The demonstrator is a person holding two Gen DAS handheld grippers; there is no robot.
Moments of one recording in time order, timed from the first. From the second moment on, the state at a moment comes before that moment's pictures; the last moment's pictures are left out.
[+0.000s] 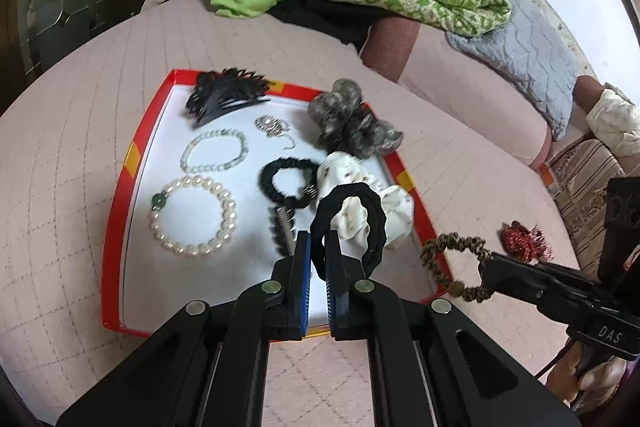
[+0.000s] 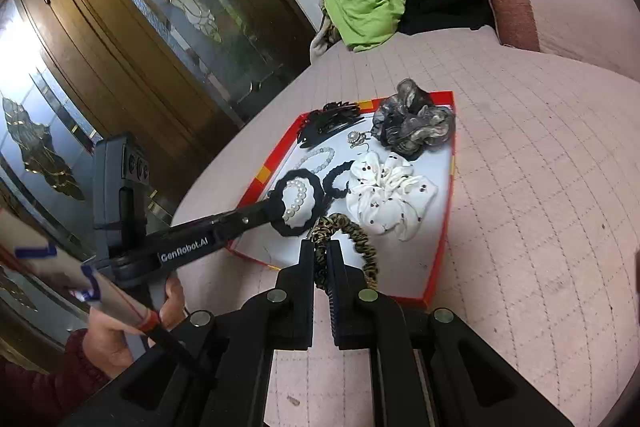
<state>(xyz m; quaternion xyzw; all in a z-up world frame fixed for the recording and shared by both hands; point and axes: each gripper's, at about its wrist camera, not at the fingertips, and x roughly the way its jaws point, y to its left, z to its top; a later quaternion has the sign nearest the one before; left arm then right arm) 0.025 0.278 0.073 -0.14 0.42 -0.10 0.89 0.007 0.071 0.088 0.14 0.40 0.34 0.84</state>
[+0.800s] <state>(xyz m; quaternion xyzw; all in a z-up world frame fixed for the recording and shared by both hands) 0.026 0.287 0.053 -0.09 0.45 -0.06 0.89 0.025 0.117 0.052 0.05 0.43 0.29 0.85</state>
